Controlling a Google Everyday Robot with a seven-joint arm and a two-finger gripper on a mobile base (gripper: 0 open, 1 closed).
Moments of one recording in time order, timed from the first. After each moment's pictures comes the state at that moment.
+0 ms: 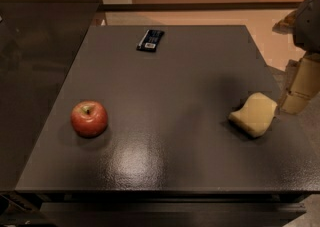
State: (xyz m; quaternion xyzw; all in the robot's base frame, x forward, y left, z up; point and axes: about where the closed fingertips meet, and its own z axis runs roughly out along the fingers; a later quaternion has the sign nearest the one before) arm 0.438 -0.217 0.976 -0.60 0.78 -0.03 0.16
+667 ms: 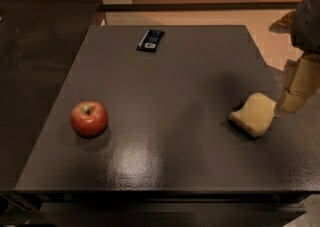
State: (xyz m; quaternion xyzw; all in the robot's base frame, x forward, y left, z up) arm 0.449 -0.219 0.970 -0.62 0.77 -0.03 0.17
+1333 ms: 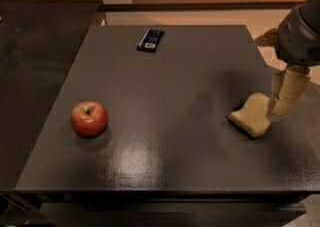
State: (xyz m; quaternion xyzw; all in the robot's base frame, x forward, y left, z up) arm 0.475 -0.223 0.925 -0.65 0.74 0.00 0.16
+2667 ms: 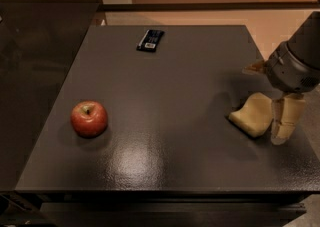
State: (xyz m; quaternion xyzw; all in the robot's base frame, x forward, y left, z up) arm 0.461 -0.229 0.861 -0.72 0.69 0.05 0.12
